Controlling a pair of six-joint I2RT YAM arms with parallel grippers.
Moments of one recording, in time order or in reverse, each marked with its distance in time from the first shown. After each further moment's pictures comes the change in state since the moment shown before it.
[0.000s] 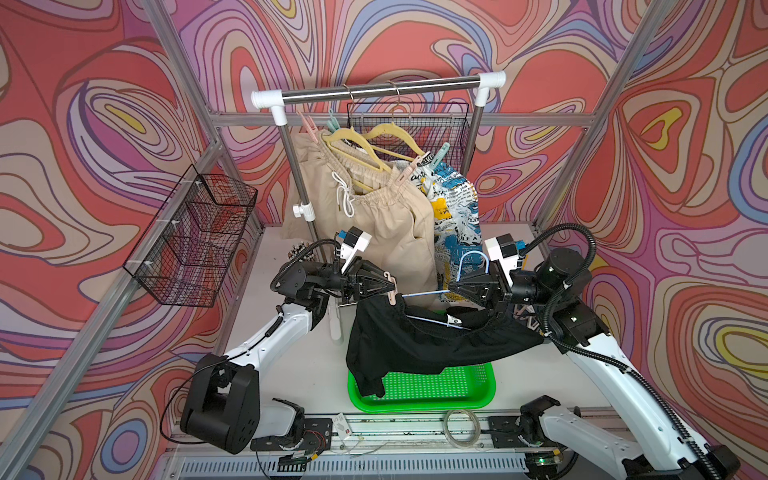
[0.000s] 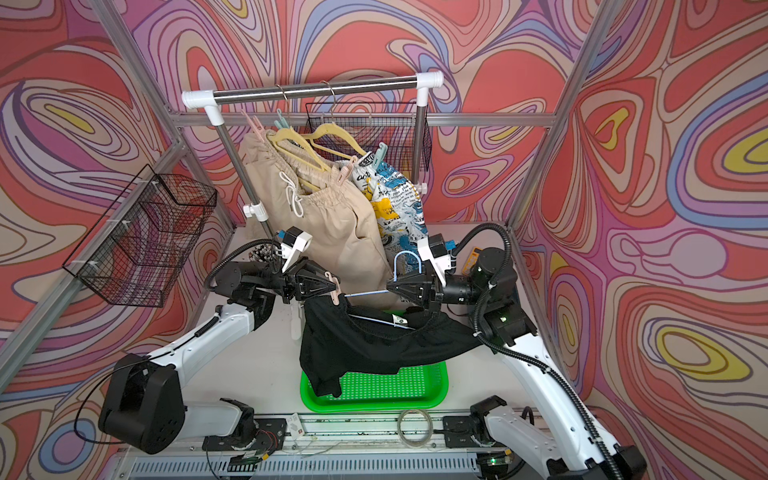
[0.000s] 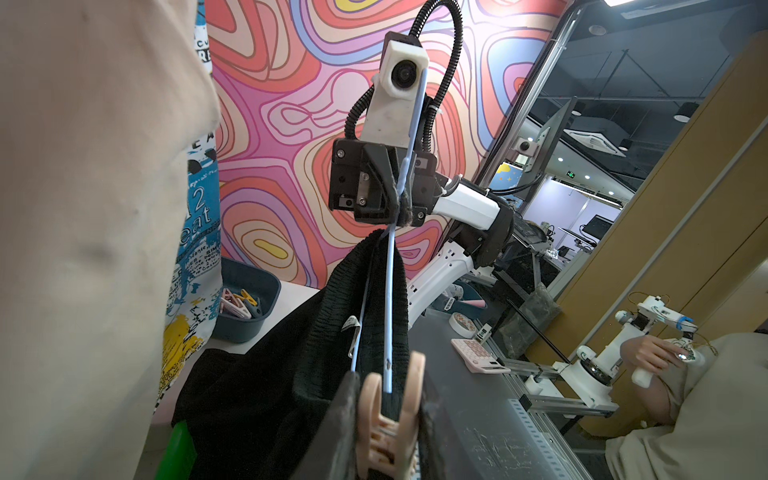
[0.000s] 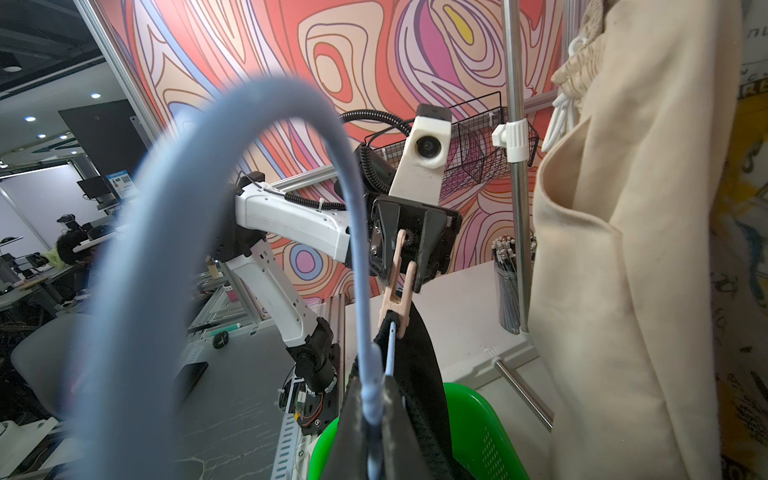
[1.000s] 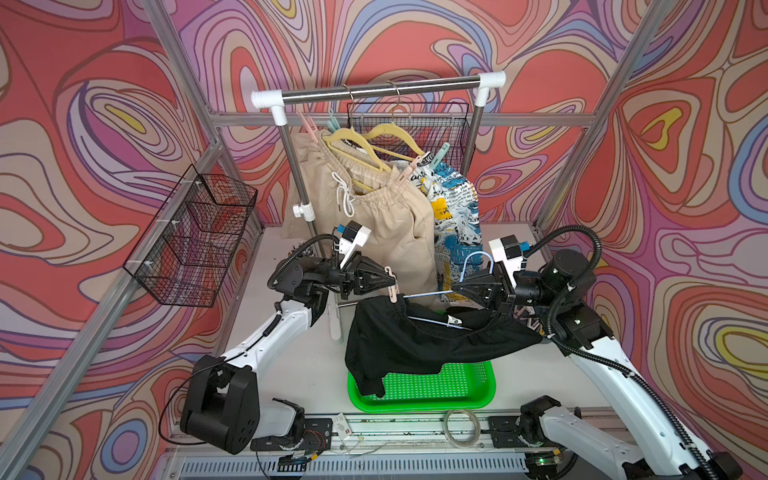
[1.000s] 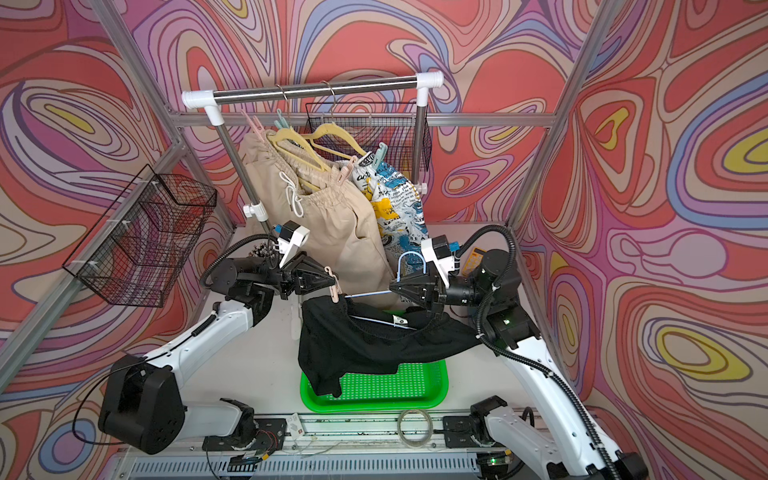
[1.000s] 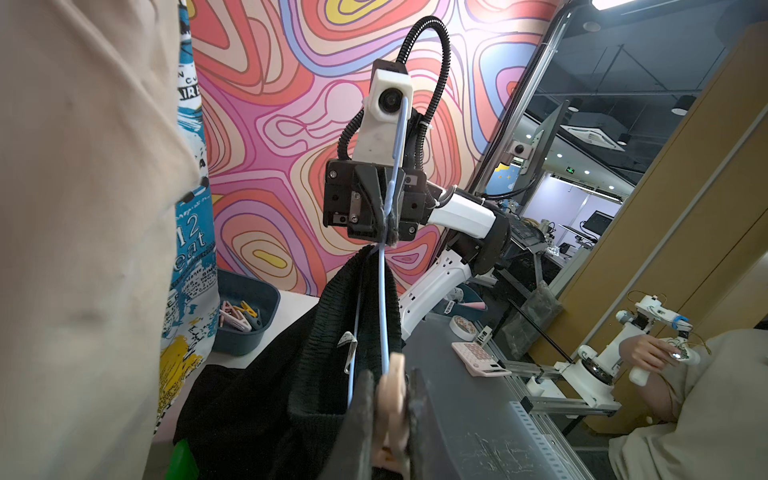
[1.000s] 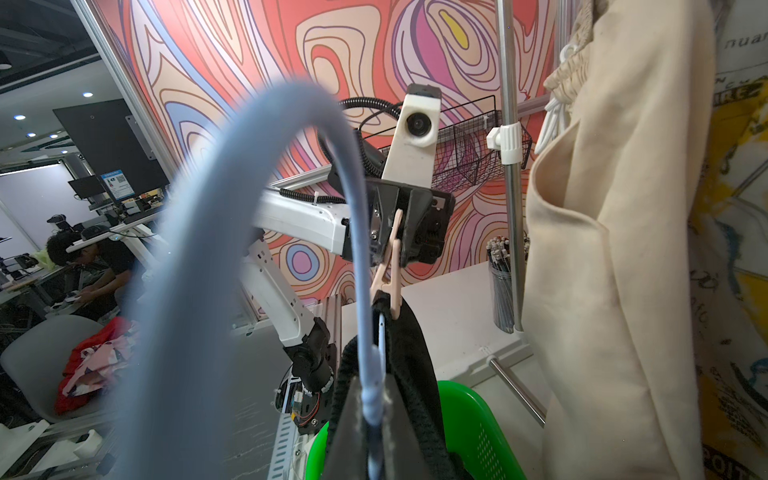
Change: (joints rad) left arm 0.010 -0.001 0.071 0.000 0.000 -0.030; right arm -0.020 -0.025 -0.008 -0.025 -0.003 -0.011
